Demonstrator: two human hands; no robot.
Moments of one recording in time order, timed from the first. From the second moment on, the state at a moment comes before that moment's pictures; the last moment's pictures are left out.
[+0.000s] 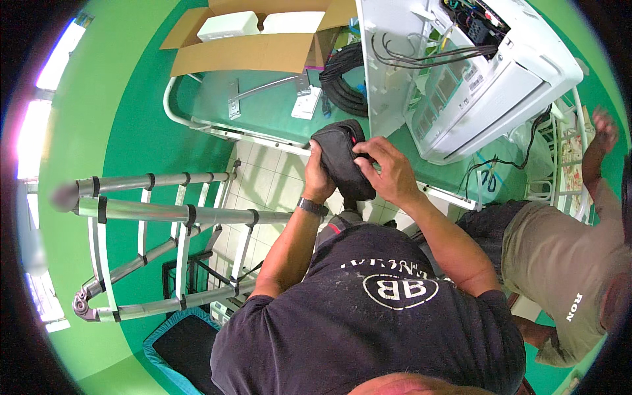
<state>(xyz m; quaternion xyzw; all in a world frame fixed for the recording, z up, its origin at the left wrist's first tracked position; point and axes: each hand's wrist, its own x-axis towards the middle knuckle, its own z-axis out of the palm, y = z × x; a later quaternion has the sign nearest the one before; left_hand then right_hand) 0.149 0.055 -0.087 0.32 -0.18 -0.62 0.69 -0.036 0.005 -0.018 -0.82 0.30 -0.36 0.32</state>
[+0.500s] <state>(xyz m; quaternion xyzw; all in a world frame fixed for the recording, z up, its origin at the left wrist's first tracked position) 0.223 0.001 -0.110 0.33 -0.21 -0.61 0.69 0.054 -0.024 -0.017 -0.81 0.39 -0.31 0.30</state>
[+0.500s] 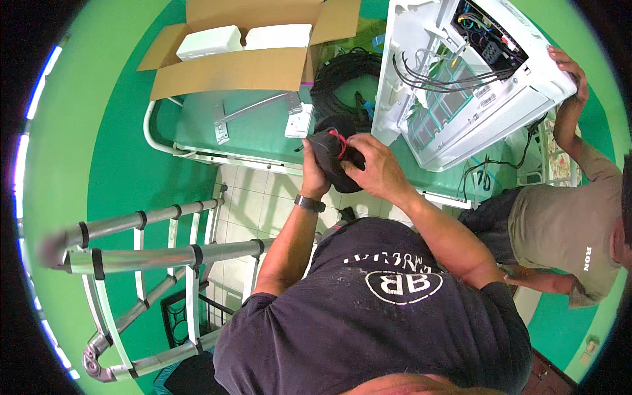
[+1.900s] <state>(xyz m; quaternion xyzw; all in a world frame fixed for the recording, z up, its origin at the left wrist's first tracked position) 0.151 -0.013 -0.179 0.50 -0.25 -0.70 0.45 -0.087 -0.026 -0.088 -0.38 0.39 -0.55 0.64</state>
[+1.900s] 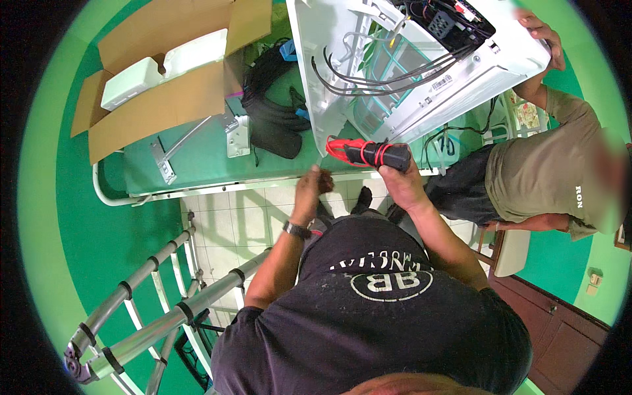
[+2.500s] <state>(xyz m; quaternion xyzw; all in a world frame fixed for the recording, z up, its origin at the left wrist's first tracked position) 0.122 -0.038 -0.048 0.34 -0.39 -0.75 0.41 -0.076 -0.006 -0.062 -0.47 0.32 -0.46 0.68</state>
